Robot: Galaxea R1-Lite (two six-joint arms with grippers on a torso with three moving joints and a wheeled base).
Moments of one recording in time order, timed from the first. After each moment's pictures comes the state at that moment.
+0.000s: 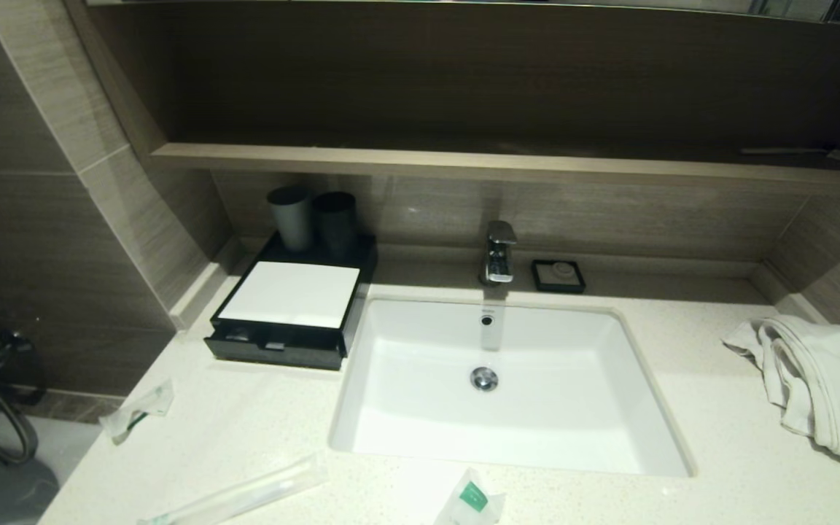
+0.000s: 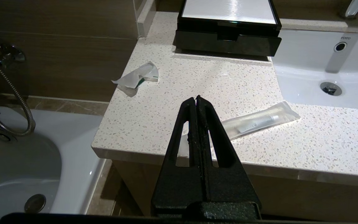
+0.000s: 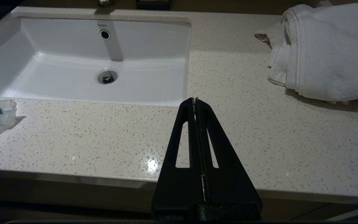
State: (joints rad) left arm -0.01 0.00 0.00 0.00 0.01 0.01; right arm 0.00 0.00 0.00 0.00 0.00 0.00
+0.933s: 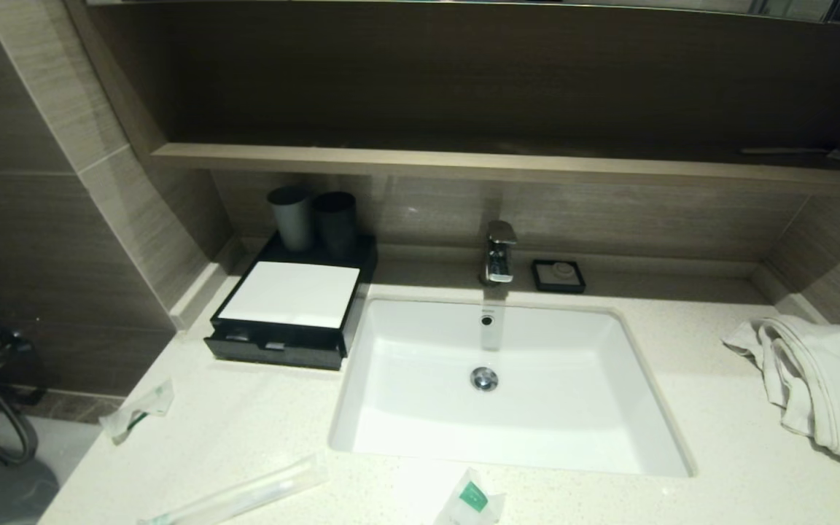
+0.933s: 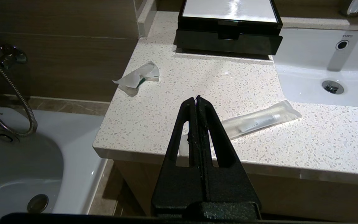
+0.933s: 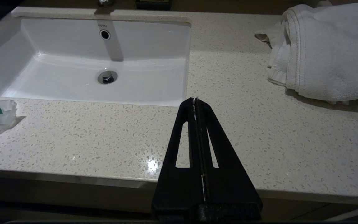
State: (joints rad) left arm -0.01 0.00 0.00 0.00 0.01 0.02; right arm 0.00 0.00 0.00 0.00 0.00 0.00
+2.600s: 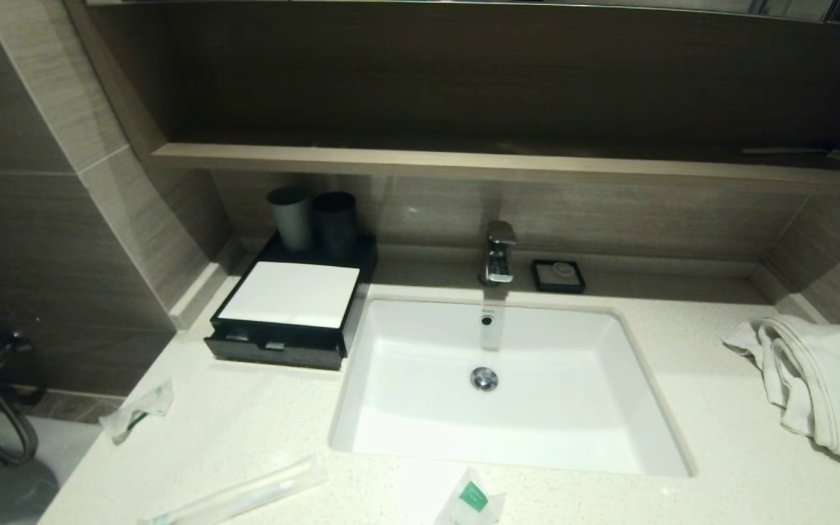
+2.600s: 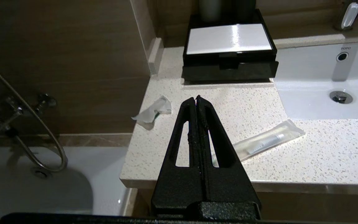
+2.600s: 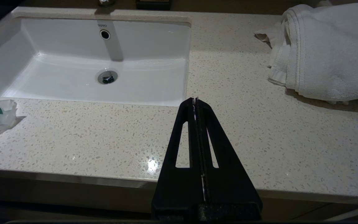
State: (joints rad) left arm -0.01 0.00 -0.18 0.09 0.00 0.16; right arm 0.00 0.00 0.00 0.00 0.00 0.00
